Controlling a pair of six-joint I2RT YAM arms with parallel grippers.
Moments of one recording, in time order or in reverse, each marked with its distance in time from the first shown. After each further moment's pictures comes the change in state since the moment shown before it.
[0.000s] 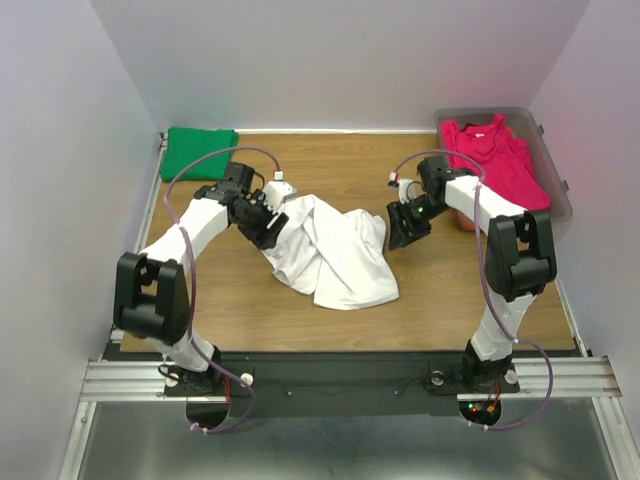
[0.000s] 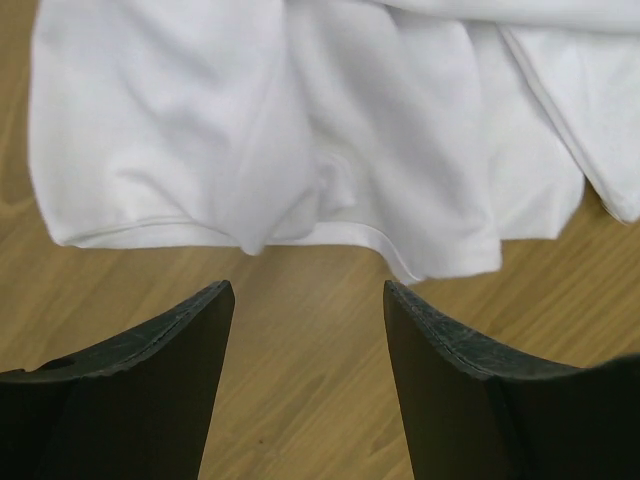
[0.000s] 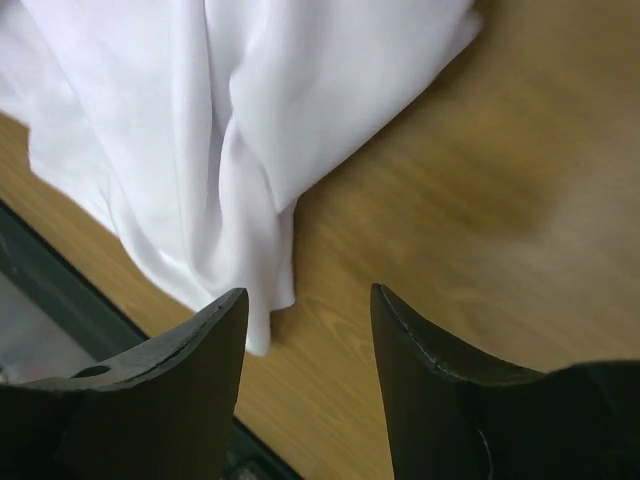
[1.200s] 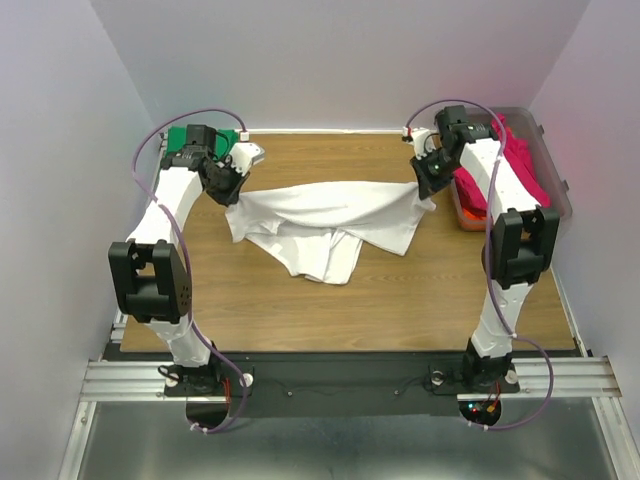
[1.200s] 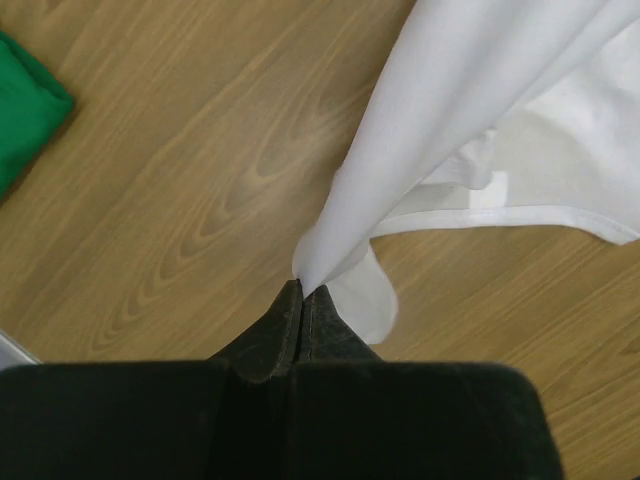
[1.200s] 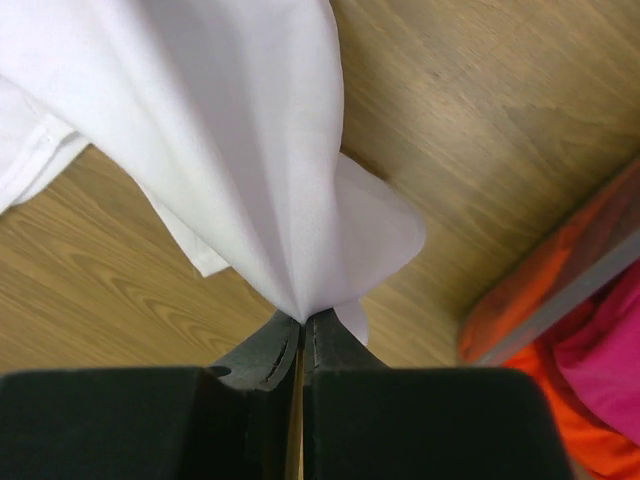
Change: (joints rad) left arm 0.216 0.182 0.368 -0.123 -0.026 0.105; right arm -0.049 0.109 0.452 -0.232 0.258 -0.221
